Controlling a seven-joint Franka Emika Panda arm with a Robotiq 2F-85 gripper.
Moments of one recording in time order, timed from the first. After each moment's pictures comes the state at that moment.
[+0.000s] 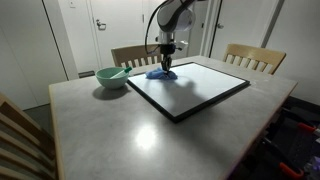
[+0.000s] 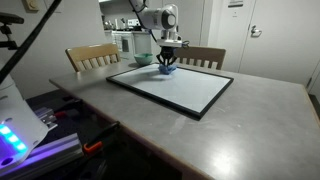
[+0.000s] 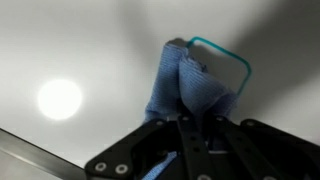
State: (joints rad) arm -0.04 0.90 0.13 -1.40 -0.09 2.20 -0.50
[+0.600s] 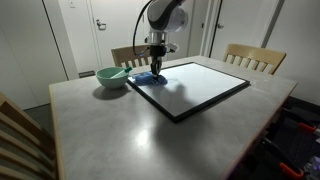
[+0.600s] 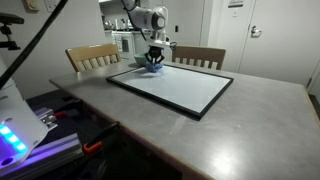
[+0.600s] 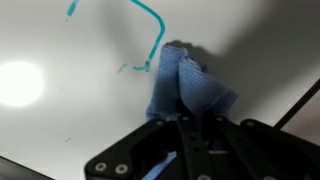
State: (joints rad) arm -0.02 0.90 0.23 -1.42 -0.05 2.20 -0.53
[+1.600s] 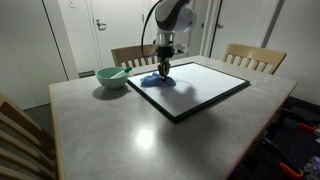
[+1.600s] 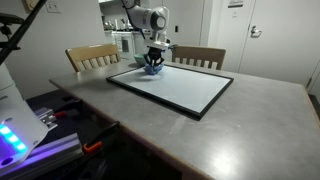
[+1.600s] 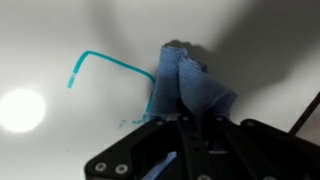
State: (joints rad) arm -0.04 0.81 0.20 -1.57 0.00 2.23 -0.47
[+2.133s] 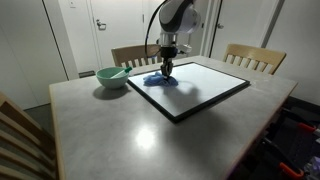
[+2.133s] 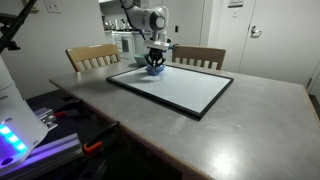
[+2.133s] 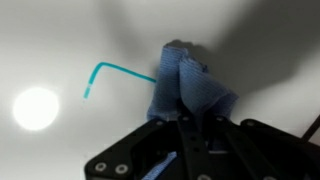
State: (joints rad) arm -0.04 0.77 0.17 -1.65 -0.01 2.31 -0.44
